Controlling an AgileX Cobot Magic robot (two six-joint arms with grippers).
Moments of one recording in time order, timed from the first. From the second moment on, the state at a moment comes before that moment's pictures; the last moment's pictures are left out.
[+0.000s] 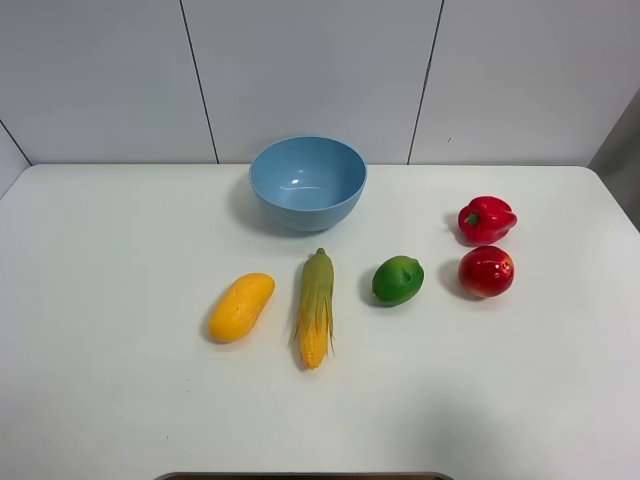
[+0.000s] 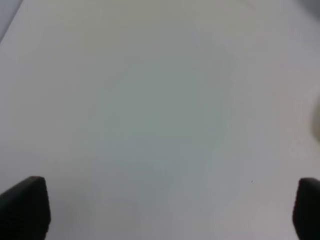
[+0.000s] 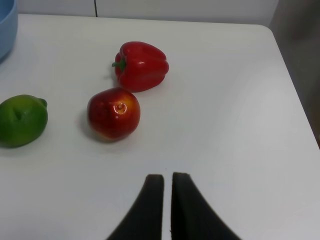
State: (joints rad) left arm -0.05 0.00 -0.44 0.10 1.09 -0.12; right arm 0.03 0.00 -0.56 -0.04 1.10 0.01
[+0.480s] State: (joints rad) left arm -0.05 0.00 -0.44 0.10 1.09 -0.12; right arm 0.03 0.00 -0.56 -0.04 1.10 0.01
